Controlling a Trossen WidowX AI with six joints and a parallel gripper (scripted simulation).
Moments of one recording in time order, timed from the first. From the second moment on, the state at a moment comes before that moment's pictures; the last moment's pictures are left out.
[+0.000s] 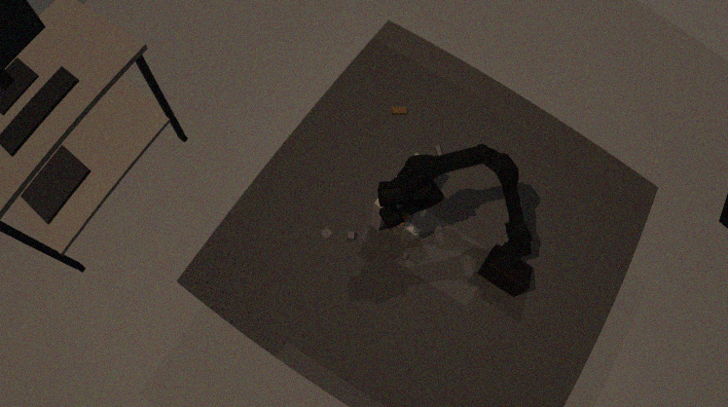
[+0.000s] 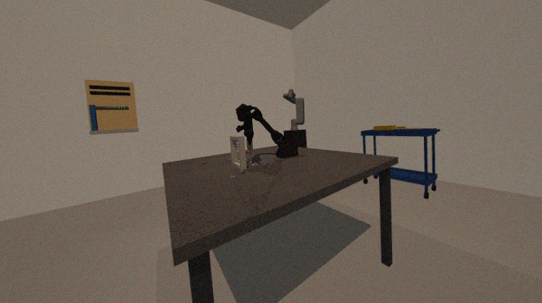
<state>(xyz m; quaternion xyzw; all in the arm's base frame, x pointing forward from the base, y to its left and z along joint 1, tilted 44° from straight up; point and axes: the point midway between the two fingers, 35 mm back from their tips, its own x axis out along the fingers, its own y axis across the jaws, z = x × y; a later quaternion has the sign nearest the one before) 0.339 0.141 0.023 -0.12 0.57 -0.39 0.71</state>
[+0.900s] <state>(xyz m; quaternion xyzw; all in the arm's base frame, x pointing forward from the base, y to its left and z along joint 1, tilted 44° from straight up) 0.338 0.143 0.023 0.33 0.23 -0.65 0.64</state>
